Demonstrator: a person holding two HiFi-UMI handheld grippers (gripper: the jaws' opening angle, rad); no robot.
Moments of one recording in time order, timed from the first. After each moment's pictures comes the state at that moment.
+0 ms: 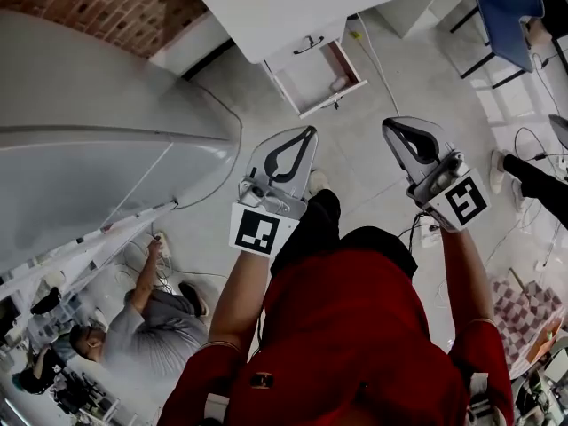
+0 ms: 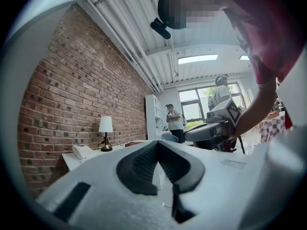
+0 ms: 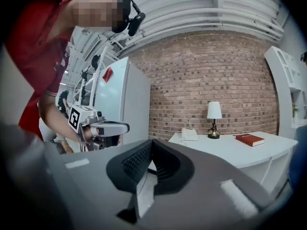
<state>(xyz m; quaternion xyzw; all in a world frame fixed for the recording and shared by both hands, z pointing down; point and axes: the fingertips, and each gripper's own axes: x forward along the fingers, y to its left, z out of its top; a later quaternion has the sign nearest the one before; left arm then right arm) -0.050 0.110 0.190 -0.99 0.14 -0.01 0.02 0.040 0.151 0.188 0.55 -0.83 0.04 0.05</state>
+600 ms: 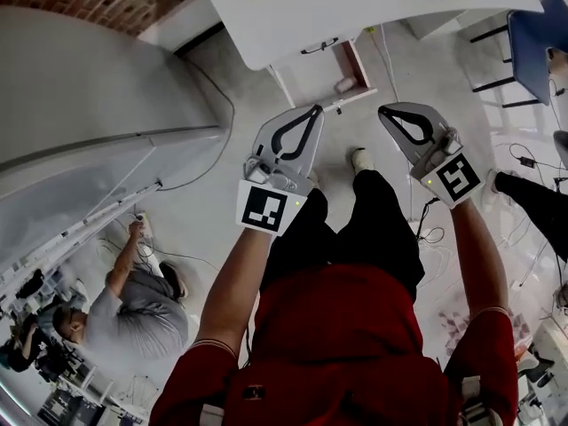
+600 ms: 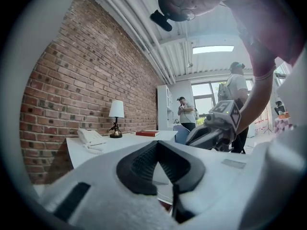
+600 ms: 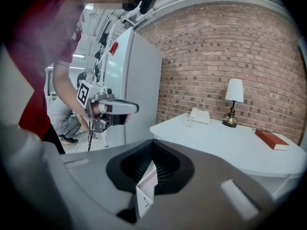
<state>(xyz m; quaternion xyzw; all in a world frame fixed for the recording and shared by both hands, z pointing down) 0.010 0.004 0.274 -0.98 0.20 -0.03 -0.03 0.089 0.040 0.303 0.43 -0.88 0.05 0.18</state>
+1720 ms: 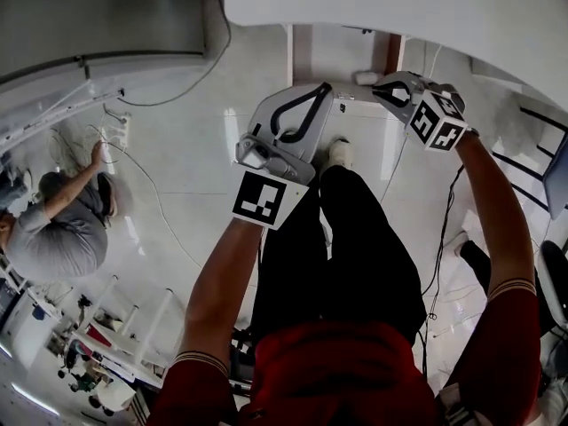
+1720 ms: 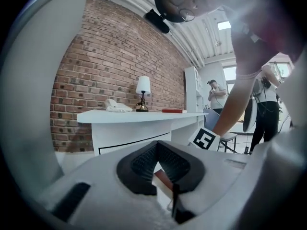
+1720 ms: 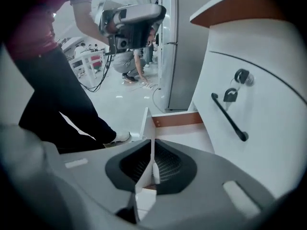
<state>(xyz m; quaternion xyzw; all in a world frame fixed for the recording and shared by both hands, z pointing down) 0.035 -0.059 0.449 -0.92 0.37 -0.10 -0.07 0.123 -0.038 0.635 0.00 -0.89 0.00 0.46</state>
